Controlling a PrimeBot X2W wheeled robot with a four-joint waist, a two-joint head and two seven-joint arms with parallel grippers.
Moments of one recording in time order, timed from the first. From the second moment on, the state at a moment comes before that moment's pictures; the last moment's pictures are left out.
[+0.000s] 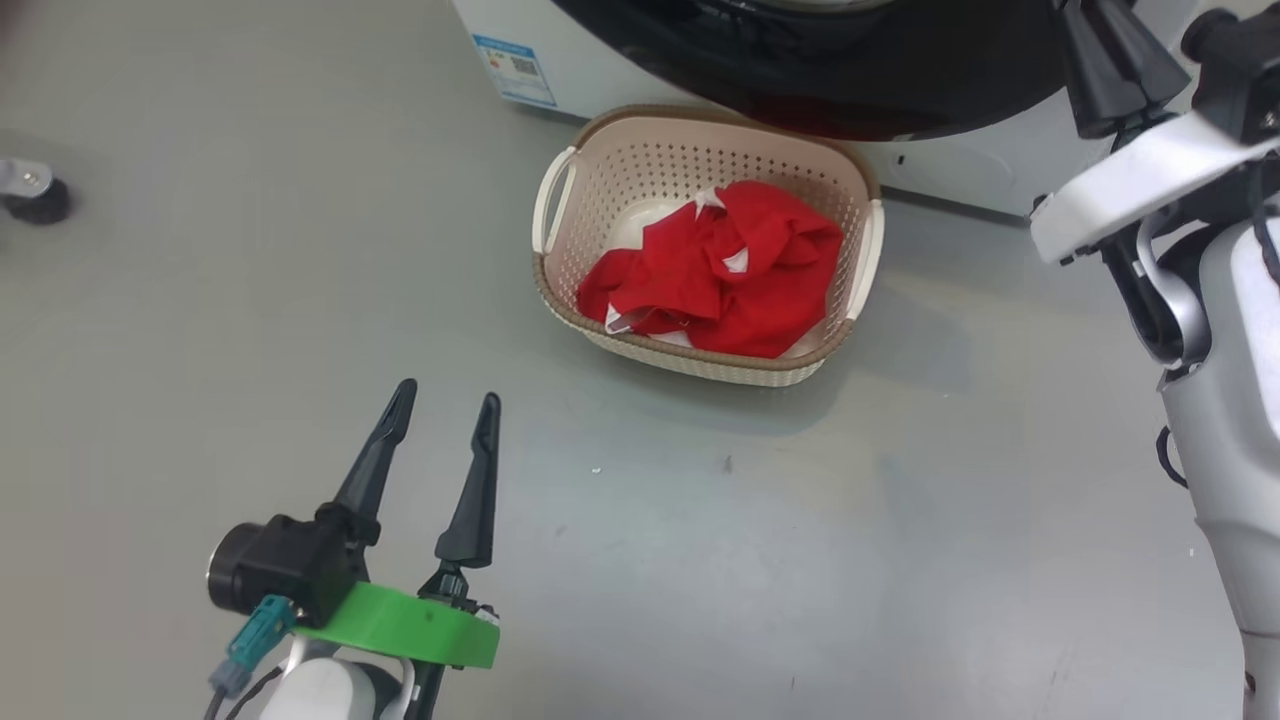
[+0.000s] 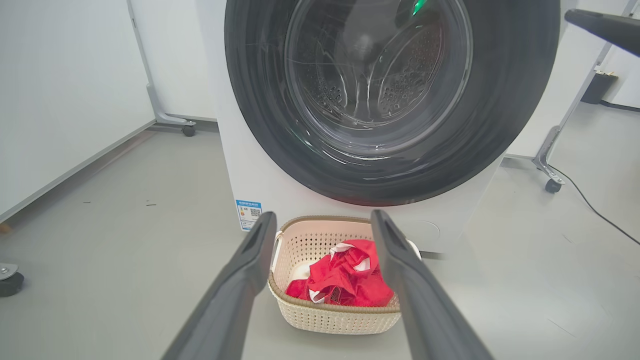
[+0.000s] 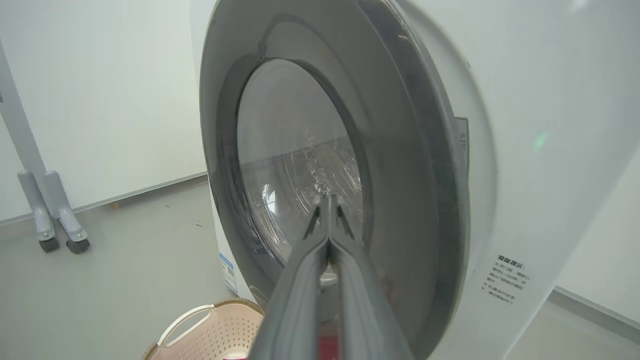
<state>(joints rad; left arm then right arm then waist) -0.11 0.08 -0.35 0.01 -0.43 -0.01 -0.25 -0.69 -0.28 0.25 0.20 0.26 0.12 -0.01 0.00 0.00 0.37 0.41</state>
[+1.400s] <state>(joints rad) -0.19 0.04 -0.35 0.03 -0.41 -0.04 -0.25 -1.12 -0.41 0.26 0.46 0.32 0.13 0.00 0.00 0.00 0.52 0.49</state>
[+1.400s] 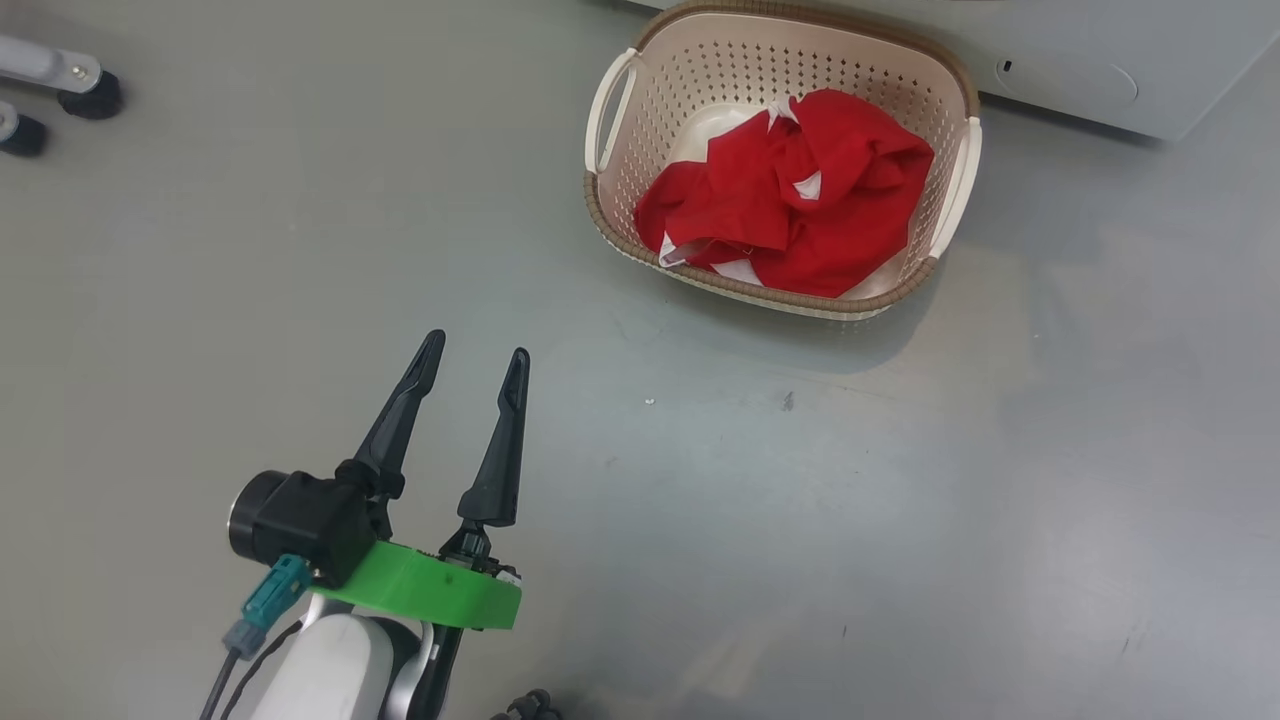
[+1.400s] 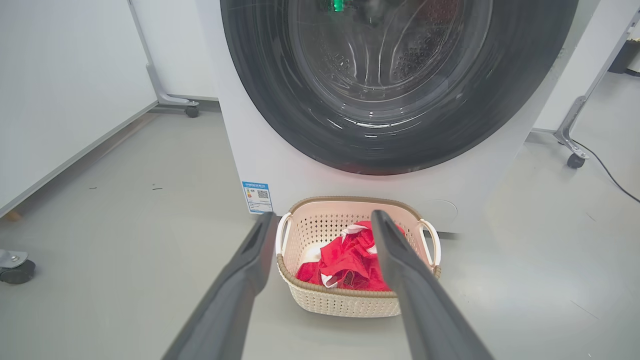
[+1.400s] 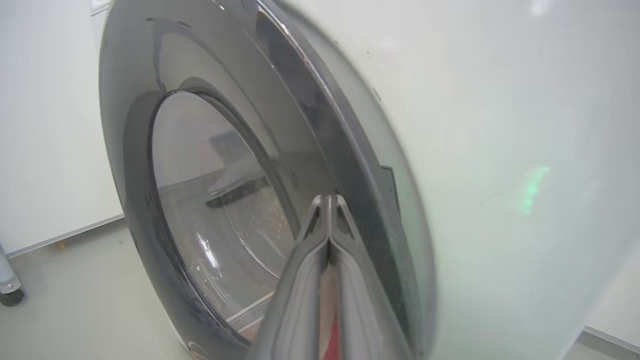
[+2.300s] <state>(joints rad) -0.21 0.03 -0.33 0.05 -0.38 -0.04 -0.25 -1.06 -0.34 0.26 0.64 0.35 0.11 -0.17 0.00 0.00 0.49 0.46</state>
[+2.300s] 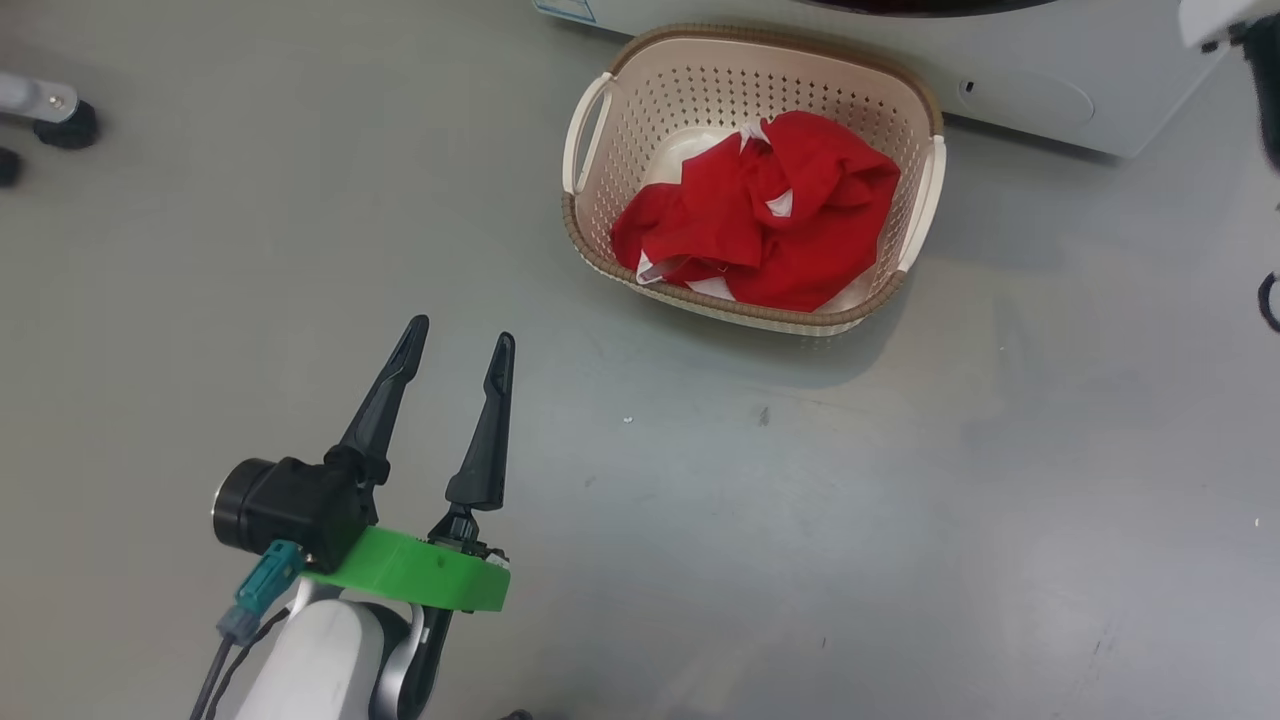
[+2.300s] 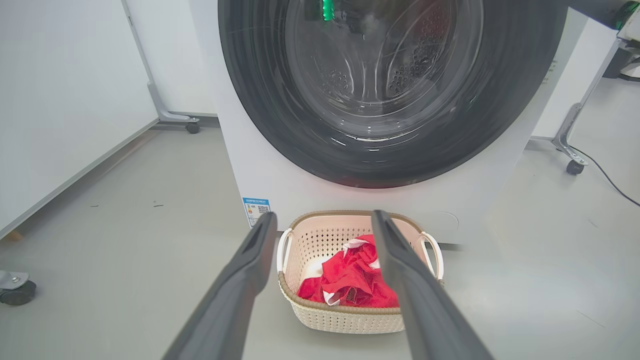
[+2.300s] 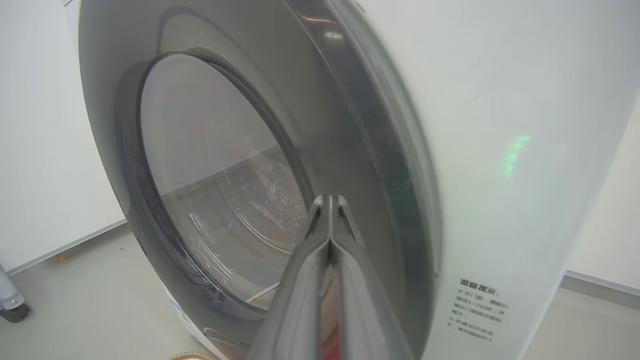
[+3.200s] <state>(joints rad) -0.12 0.07 -0.26 0.12 -0.31 -0.04 -0.25 -0.45 -0.11 0.23 0.56 0.43 0.09 -0.25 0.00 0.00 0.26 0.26</state>
